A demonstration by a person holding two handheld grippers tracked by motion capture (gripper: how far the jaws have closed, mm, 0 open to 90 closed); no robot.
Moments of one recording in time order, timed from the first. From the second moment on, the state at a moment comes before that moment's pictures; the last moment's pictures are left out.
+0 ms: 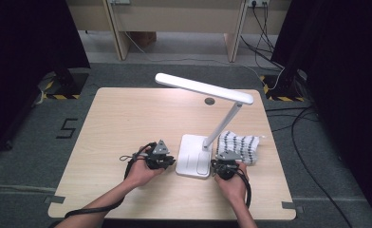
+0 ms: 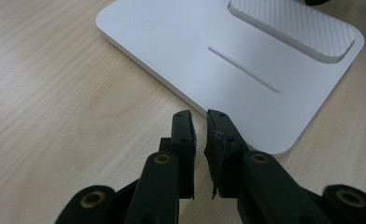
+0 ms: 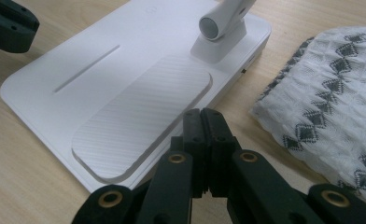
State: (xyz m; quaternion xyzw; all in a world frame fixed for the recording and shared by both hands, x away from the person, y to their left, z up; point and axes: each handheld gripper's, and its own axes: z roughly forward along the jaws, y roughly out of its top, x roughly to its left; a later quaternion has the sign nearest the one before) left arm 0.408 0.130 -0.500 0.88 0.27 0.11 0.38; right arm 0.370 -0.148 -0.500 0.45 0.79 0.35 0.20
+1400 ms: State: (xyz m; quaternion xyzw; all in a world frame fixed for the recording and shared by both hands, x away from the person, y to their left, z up) left arm 0.406 0.135 -0.495 0.88 0.26 0.13 0.37; right arm 0.384 -0.142 -0.504 0.46 0.79 0.35 0.21
